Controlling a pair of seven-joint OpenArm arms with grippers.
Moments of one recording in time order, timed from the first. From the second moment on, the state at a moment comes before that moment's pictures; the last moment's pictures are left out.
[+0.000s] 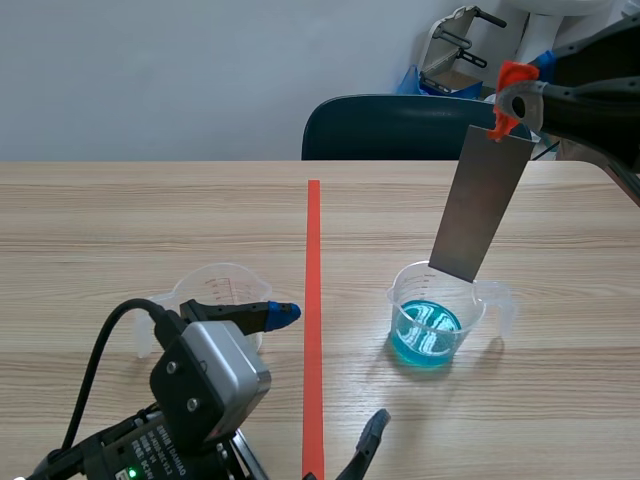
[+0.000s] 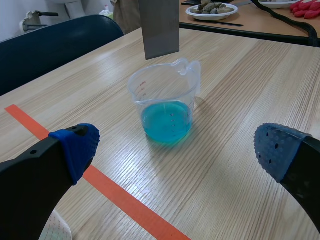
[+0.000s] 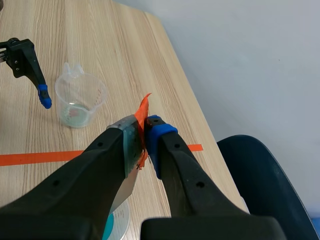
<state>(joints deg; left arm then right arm) 17.7 -29.7 41.7 91.9 -0.9 -3.0 -28.0 -2.0 64.1 -9.6 101.3 14.3 45.4 32.4</state>
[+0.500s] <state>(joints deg) 17.3 -27.1 41.7 91.9 -0.9 -3.4 -27.6 -2.0 64.1 -9.6 101.3 14.3 45.4 32.4</state>
